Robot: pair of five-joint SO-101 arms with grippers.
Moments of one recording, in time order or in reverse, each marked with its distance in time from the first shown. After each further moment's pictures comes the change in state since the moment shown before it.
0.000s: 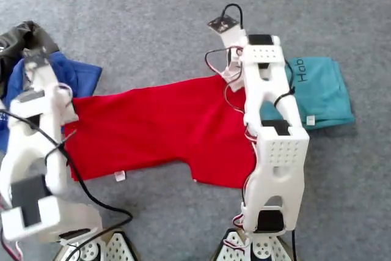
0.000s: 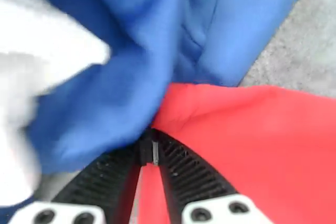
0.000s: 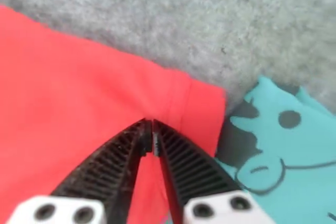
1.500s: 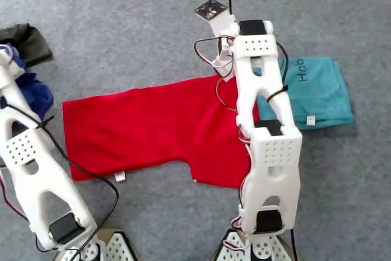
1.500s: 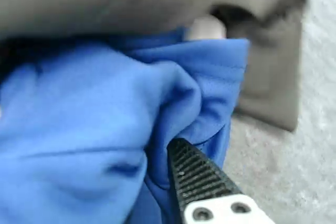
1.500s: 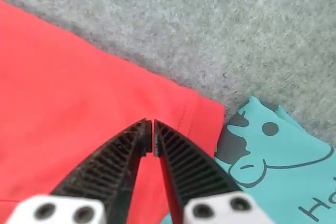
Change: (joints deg) left arm -15.4 80.9 -124.3 33.6 12.1; right arm -3.9 0.3 -11.1 8.2 0.0
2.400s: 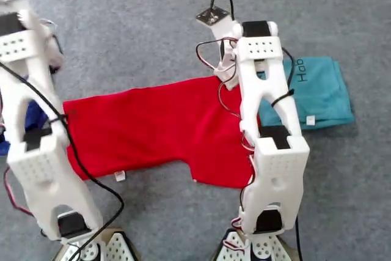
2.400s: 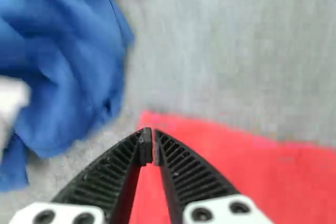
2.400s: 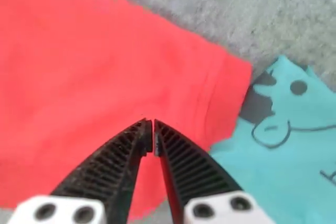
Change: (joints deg) left arm 17.9 -50.2 54.9 14.2 -4.1; right arm 0.0 -9.0 10.5 2.7 0.0
